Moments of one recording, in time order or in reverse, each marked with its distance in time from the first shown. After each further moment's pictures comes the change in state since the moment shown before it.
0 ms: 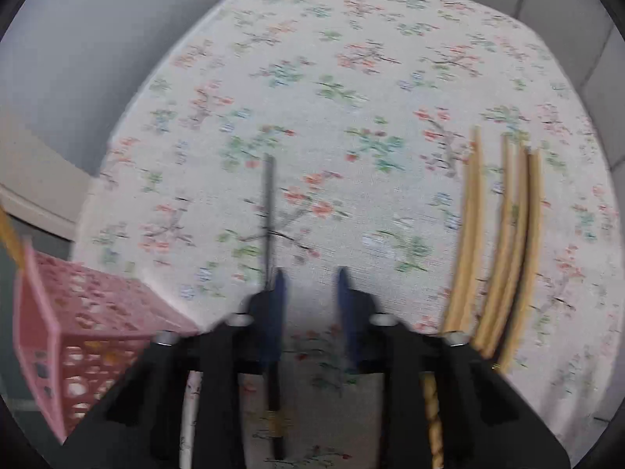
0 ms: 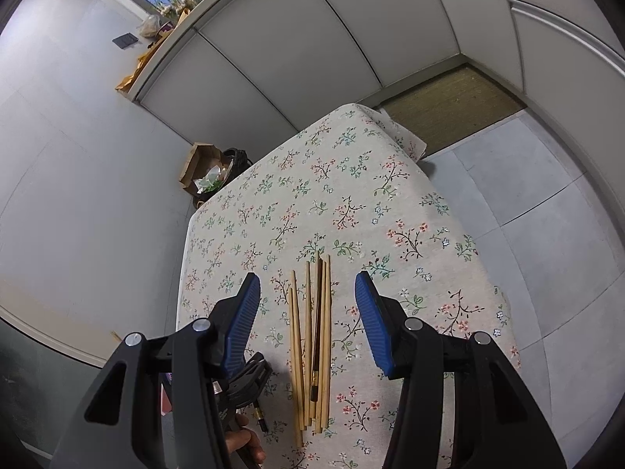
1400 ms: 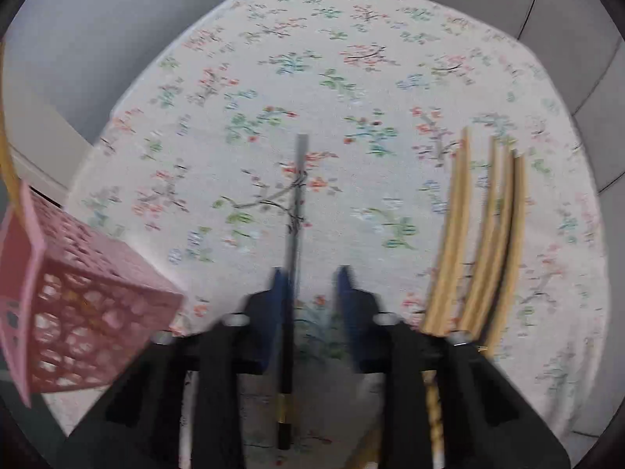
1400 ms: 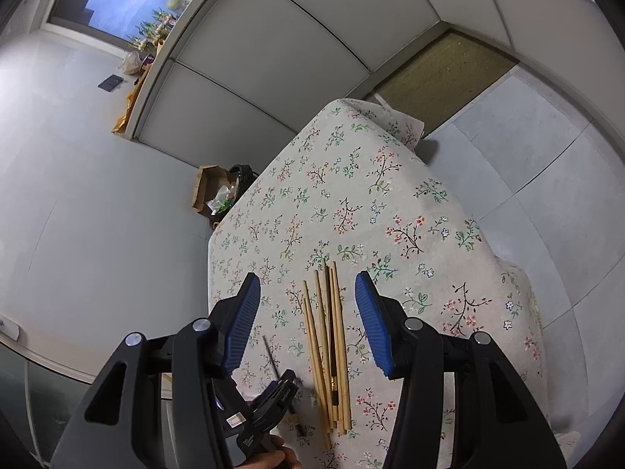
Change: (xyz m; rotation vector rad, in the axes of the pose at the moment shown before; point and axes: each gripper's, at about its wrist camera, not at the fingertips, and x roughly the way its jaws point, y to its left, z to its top) left arm -0.007 0.009 -0.014 -0.104 -0.031 -0.057; right arm -0.003 -0.044 0.017 0.189 0.014 0.116
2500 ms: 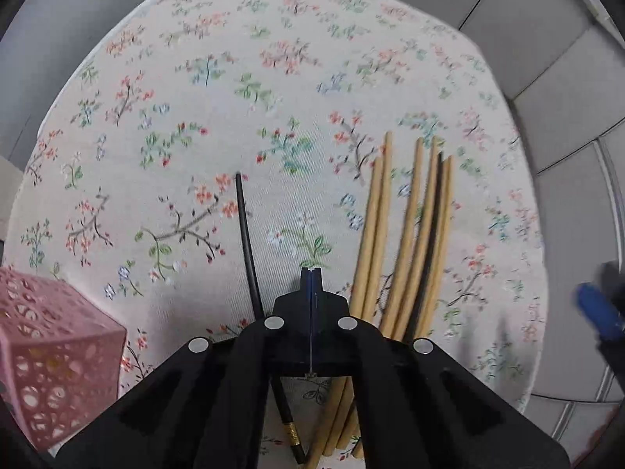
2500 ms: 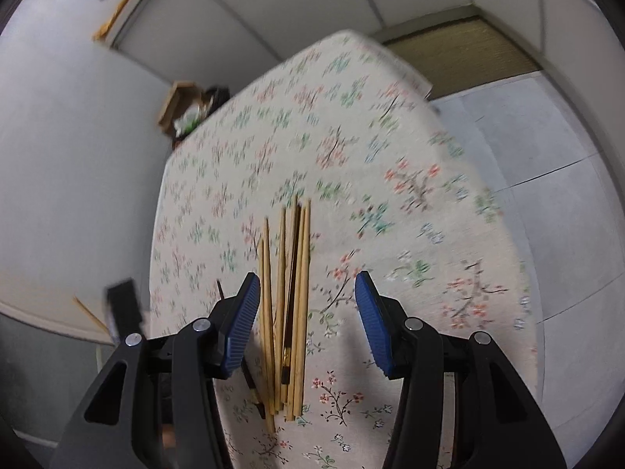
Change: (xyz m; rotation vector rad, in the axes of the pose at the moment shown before) left arm -0.014 -0.003 0.023 0.085 0.057 -0.257; right arm 0.096 0.013 -0.037 -0.231 0.268 -0.174
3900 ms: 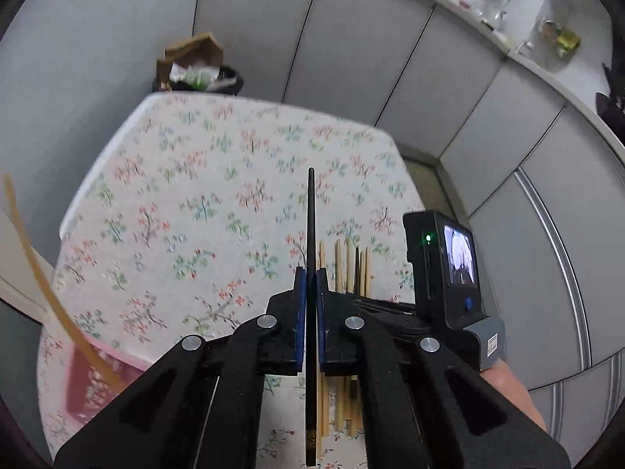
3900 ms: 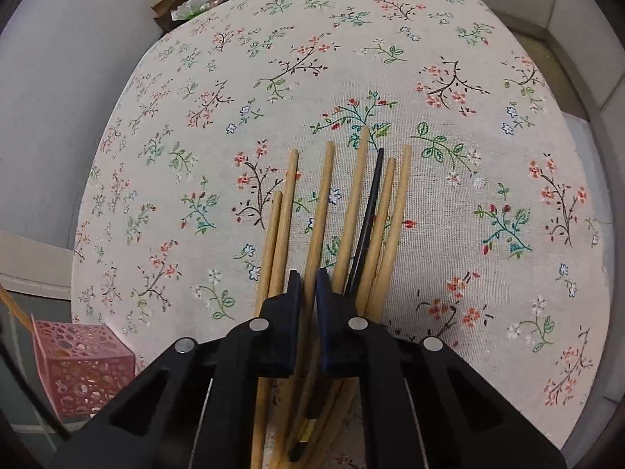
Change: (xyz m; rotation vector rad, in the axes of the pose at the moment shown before) left arm -0.125 0.002 0.002 0.147 -0.324 -0.159; right arm 0.113 0.066 0.009 -0.233 0.117 -0.160
